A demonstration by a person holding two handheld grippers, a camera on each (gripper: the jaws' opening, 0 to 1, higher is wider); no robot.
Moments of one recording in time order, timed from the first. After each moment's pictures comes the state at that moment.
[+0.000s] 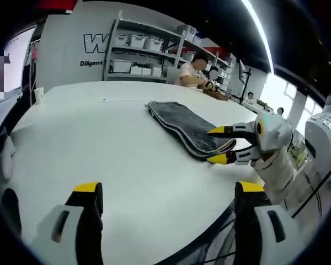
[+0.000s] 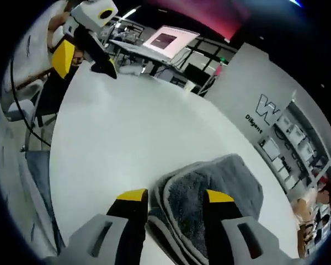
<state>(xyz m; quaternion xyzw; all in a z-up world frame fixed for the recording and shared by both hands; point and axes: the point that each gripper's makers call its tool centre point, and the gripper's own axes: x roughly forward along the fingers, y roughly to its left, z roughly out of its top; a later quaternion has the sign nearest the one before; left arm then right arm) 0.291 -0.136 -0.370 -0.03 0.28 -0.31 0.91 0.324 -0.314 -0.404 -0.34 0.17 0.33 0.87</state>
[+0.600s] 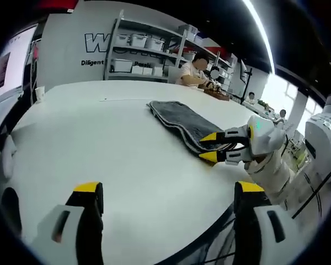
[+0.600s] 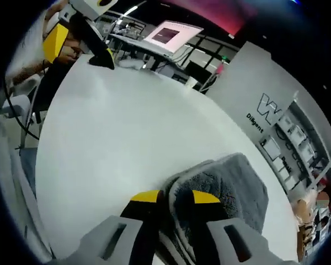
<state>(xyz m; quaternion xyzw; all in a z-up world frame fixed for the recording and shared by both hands) 0.292 -0.132 -0.371 -0.03 0.29 -0.30 0.91 0.347 -0.300 -0.423 -0.37 0.17 0.32 0.86</state>
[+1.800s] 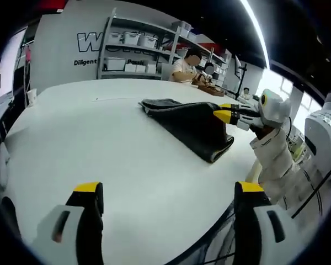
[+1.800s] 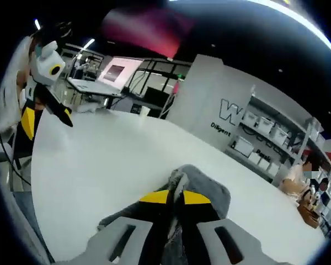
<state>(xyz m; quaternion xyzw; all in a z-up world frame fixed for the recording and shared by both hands) 0.297 -0.151 -0.373 -0.02 0.29 -0.32 0.90 0.371 -0.377 -0.328 -0.24 0.07 0.22 0.94</state>
